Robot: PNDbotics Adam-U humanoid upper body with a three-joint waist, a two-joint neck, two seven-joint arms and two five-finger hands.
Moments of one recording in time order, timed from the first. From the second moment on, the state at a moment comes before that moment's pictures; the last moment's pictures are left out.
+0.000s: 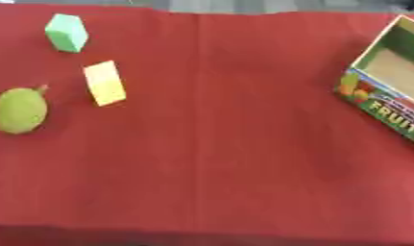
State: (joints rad) left arm -0.89 0.69 0.02 -1.05 0.34 0.14 0.05; right arm -0.87 -0.68 0.08 -1.31 -0.61 0.12 0.17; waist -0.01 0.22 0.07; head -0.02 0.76
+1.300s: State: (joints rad) left arm -0.95 0.71 -0.06 -1.06 0.01 0.14 -0.17; right arm -0.81 -0.69 0.02 -1.24 -0.48 0.11 0.10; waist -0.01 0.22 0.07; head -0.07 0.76
